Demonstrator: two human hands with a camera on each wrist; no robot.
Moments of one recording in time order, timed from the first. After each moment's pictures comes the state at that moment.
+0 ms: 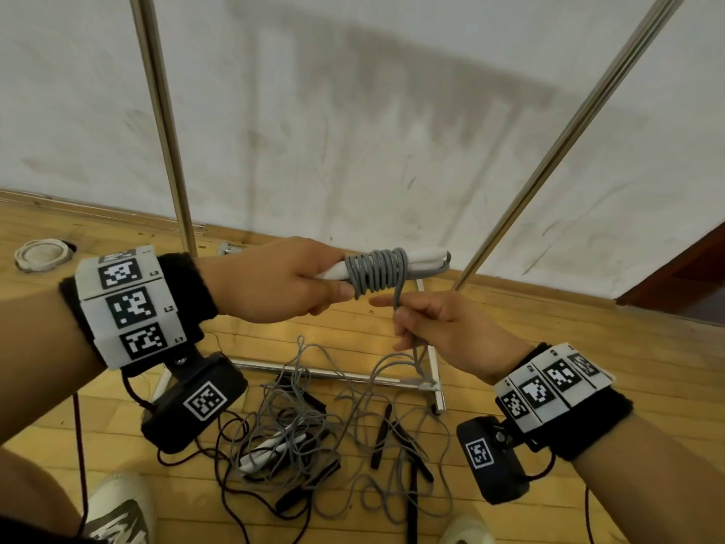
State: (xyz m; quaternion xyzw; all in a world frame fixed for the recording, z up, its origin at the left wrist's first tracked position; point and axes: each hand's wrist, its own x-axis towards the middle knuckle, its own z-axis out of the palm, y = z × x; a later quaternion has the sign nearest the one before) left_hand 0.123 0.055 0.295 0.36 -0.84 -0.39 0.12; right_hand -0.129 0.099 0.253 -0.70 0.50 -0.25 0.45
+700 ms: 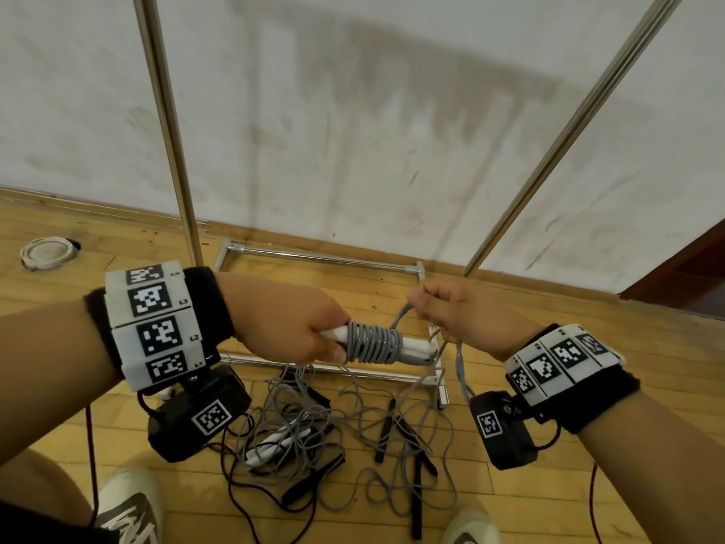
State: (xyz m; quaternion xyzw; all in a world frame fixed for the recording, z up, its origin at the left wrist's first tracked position) left_hand 0.117 0.065 0.277 0.31 -0.89 -0.32 -0.12; right_hand -0.140 0.087 0.259 -0.70 0.59 -0.18 0.37
